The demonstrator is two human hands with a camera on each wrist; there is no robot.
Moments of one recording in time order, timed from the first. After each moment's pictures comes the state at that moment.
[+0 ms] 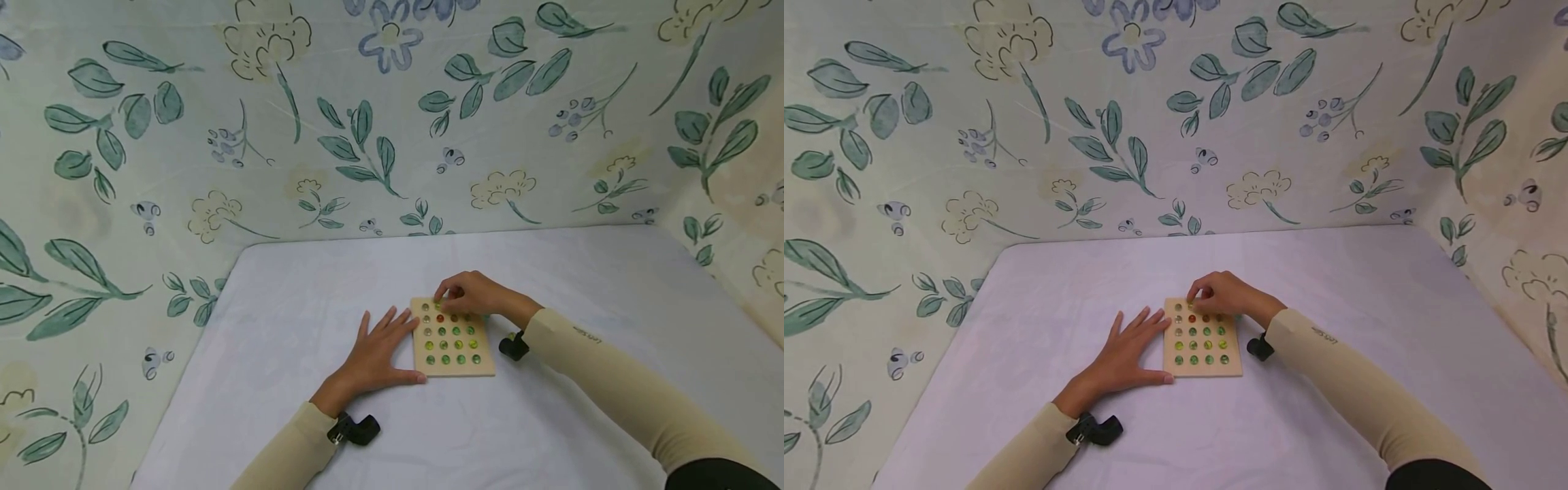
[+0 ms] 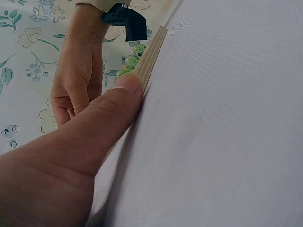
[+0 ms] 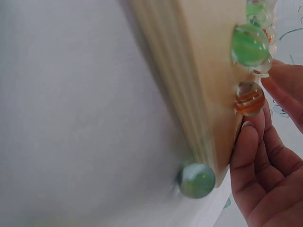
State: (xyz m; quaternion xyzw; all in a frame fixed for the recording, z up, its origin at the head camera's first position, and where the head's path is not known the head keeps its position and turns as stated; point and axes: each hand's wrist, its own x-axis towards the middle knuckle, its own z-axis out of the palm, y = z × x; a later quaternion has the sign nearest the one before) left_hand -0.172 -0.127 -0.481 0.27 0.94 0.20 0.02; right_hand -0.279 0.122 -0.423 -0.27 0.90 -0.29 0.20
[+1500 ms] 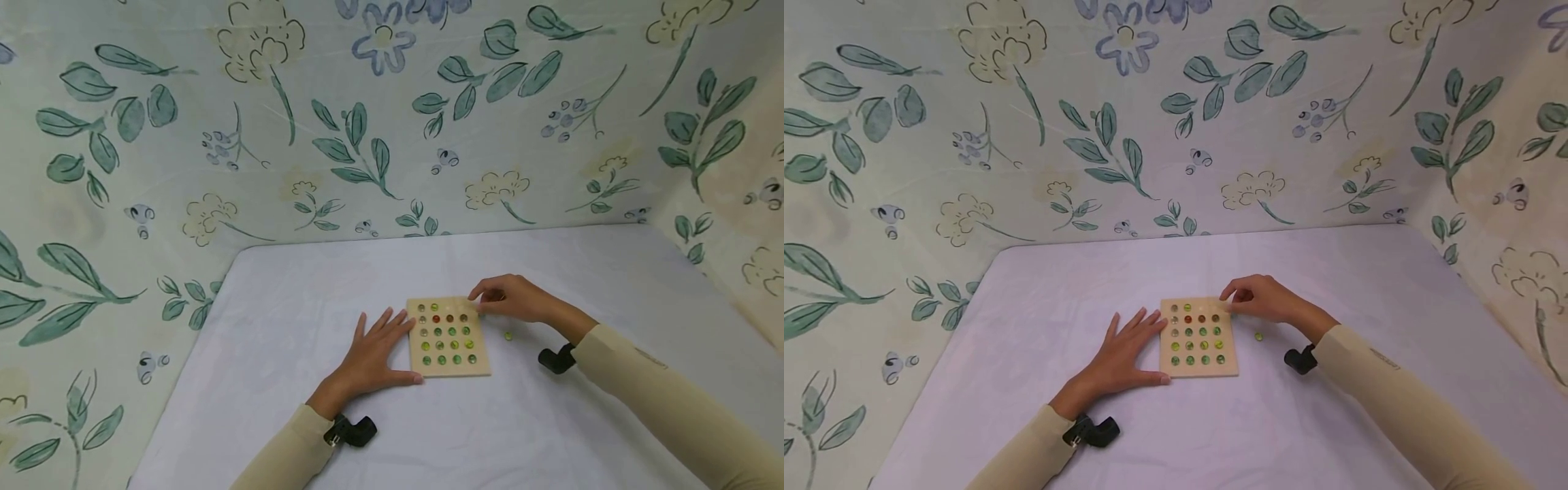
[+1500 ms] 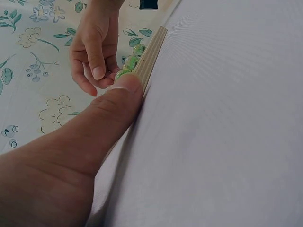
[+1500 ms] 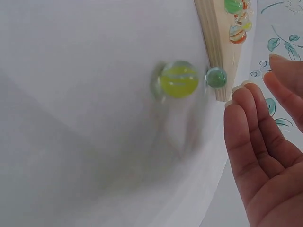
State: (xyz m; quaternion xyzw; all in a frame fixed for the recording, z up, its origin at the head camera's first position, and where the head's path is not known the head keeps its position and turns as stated) left_hand -0.171 -0.127 -0.483 0.27 0.94 0.20 0.01; right_hand -0.249 0.190 -0.412 -0.24 0.90 -0.32 0.14
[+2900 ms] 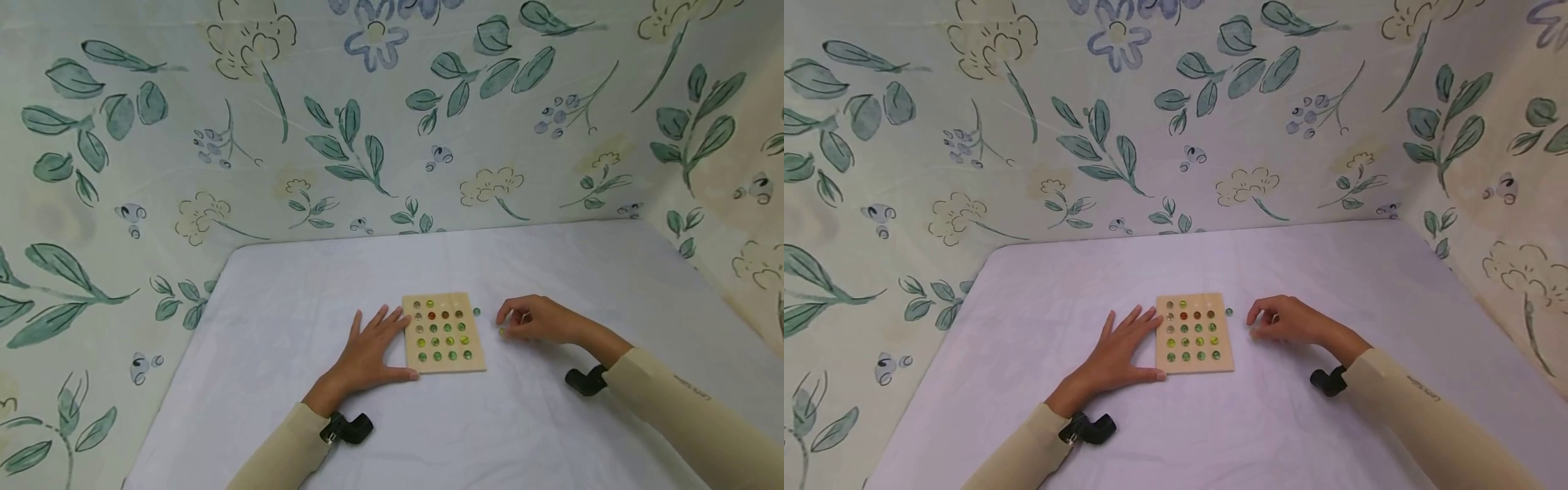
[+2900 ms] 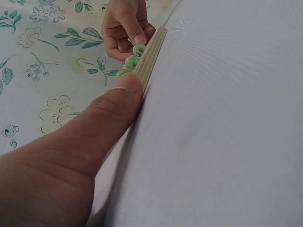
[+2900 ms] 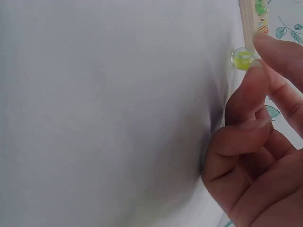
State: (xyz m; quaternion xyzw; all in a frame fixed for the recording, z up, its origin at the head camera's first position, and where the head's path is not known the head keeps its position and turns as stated) left_hand -0.171 -0.126 -0.479 0.27 0.94 0.21 0.01; right_hand -0.215 0.232 -0.424 -0.20 0.89 -0.34 0.22
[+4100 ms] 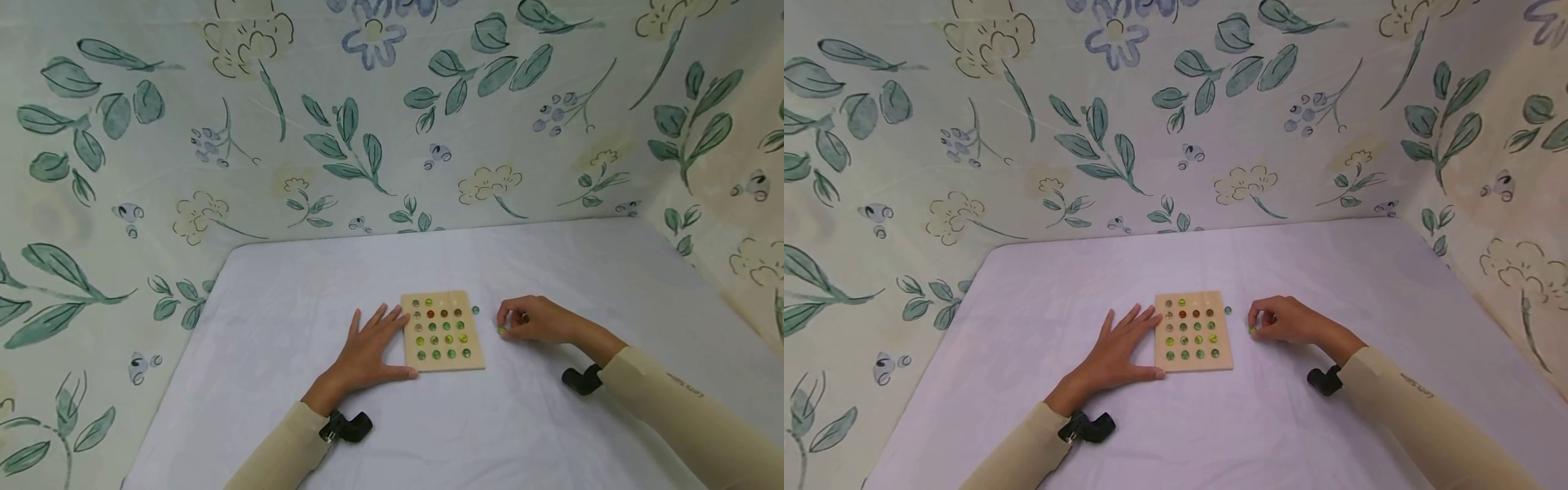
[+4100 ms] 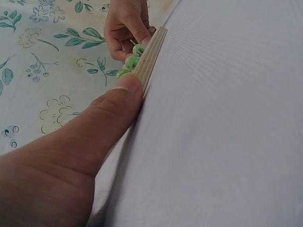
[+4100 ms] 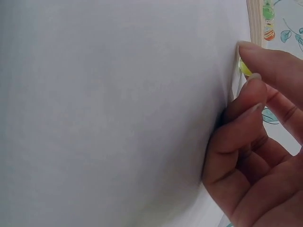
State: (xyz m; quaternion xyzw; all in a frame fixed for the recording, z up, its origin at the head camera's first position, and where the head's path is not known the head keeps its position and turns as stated) left_hand -0.172 -0.125 -0.482 0.27 0.94 0.20 0.01; right_hand -0.214 0.231 -0.430 -0.20 0.91 -0.32 0.21
